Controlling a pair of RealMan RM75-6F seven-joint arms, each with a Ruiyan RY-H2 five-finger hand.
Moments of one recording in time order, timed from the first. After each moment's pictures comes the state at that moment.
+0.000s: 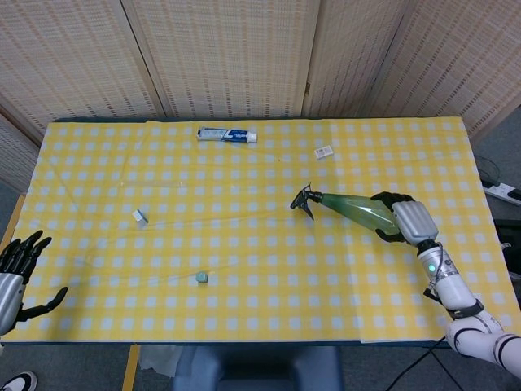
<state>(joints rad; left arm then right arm) -0.12 -1.06 -0.01 -1.53 1.61 1.54 -0.22 0.54 -1.38 0.09 -1.13 -1.37 0.96 0.29</state>
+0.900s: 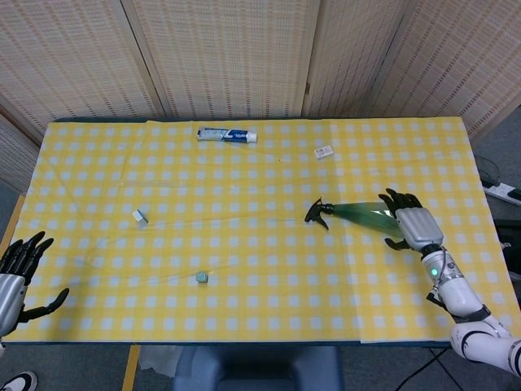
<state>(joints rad) -0.11 -1.05 -0.01 -1.54 1.62 1.55 -0.23 0.56 -1.24 0.14 -1.40 -1.14 0.85 -0.08</state>
